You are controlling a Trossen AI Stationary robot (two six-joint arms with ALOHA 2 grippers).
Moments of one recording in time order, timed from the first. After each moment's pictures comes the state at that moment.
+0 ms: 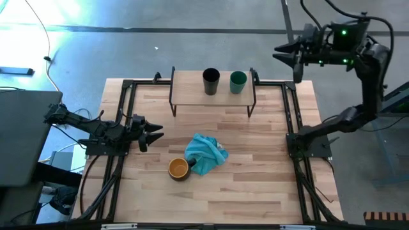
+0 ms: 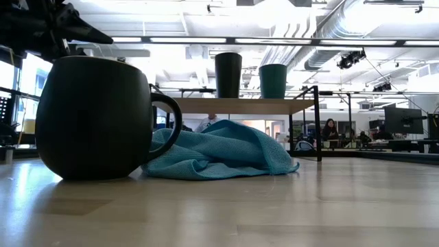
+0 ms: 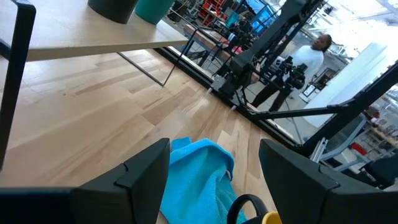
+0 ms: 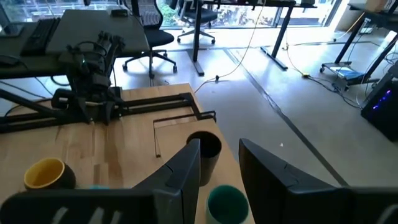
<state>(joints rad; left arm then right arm) -0.22 0.32 0.15 0.01 -0.54 -0.65 -0.67 1.36 2.32 -1.30 -0.29 -0.23</state>
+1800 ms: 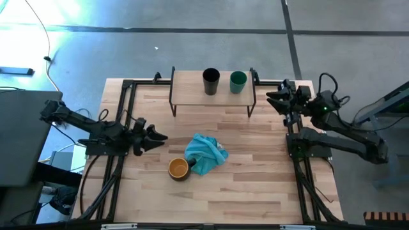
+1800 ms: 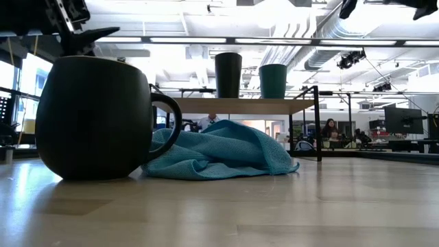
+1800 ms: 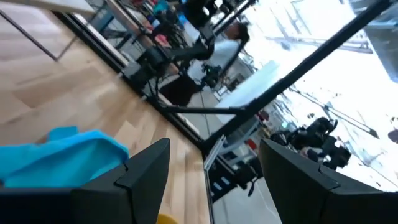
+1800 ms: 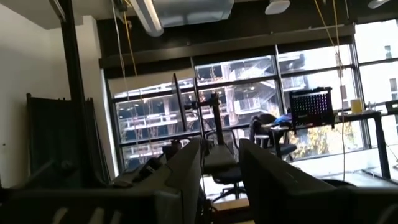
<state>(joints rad) -0.22 0.50 0.15 0.39 -0.26 -0.82 -0.49 0.50 0.51 0.40 -0.39 0.29</state>
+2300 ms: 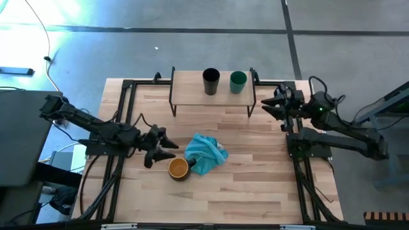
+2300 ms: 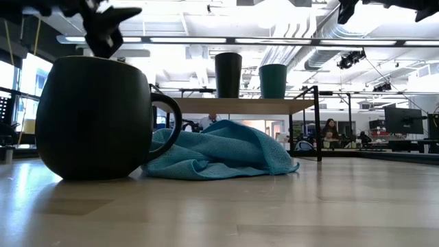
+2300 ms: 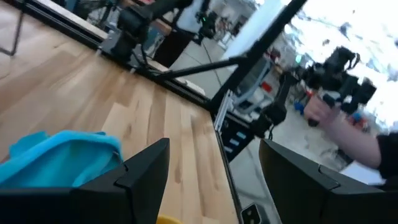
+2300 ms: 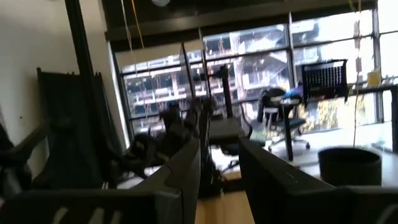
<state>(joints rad) -0.22 0.87 0.38 0.38 -0.11 -0.60 -0.41 0.50 0.51 0.28 -0.39 0.24</state>
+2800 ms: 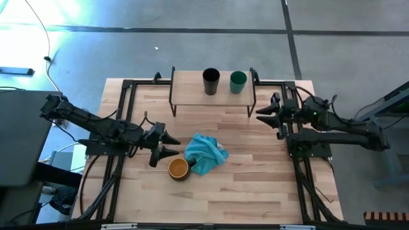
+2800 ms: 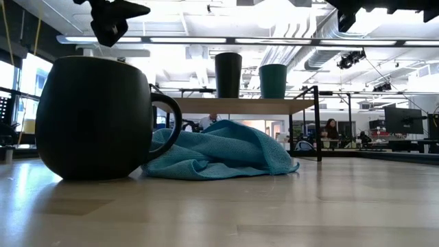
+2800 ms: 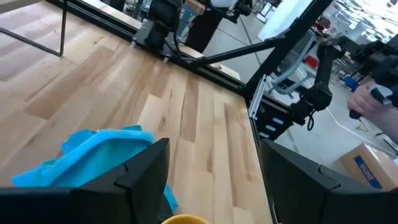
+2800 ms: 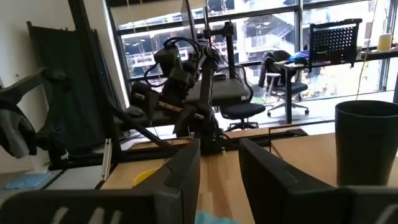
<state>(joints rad) -0.22 0.92 0.59 0.04 -0.19 -0.56 -0.23 0.50 0.51 0.09 -0.26 0.13</state>
